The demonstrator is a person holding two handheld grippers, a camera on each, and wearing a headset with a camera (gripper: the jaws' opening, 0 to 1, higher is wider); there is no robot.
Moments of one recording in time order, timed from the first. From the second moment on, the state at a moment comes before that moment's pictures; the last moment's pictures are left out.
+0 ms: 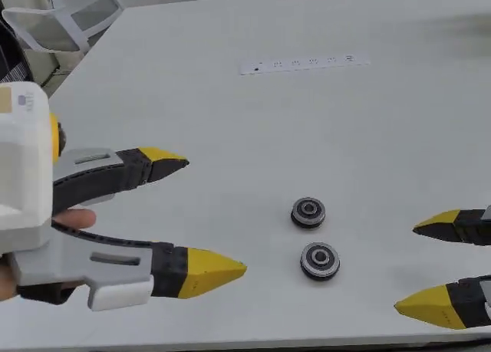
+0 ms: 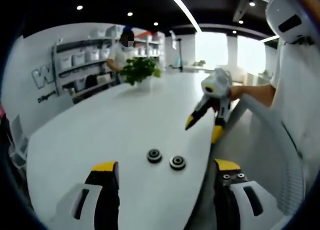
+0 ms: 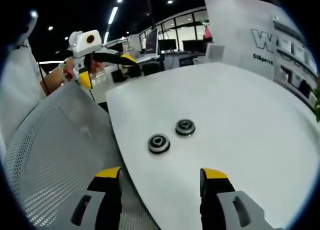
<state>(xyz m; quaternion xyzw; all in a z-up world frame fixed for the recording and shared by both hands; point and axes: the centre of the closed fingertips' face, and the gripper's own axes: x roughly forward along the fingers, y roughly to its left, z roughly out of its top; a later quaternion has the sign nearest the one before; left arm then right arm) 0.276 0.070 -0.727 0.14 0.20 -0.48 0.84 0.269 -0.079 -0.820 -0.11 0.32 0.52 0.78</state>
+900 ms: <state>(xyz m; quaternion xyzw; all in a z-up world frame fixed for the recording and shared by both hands) 0.292 -0.002 -0.750 0.18 0.18 -0.57 0.78 0.285 -0.042 -0.819 -0.13 0.29 0.57 0.76</state>
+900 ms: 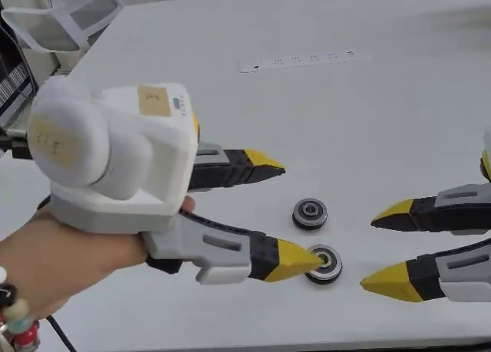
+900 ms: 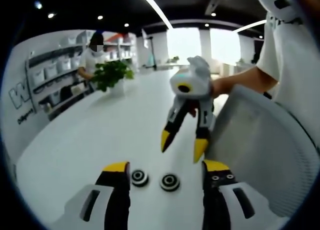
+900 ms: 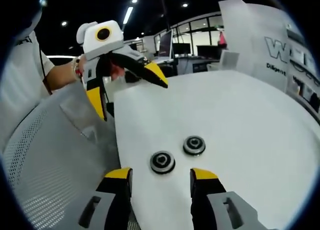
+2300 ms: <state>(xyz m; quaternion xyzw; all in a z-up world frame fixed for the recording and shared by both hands) 0.304 -0.021 -0.847 0.19 0.25 -0.57 0.76 0.293 -0.024 -0.864 -0.13 0.31 0.61 0.72</state>
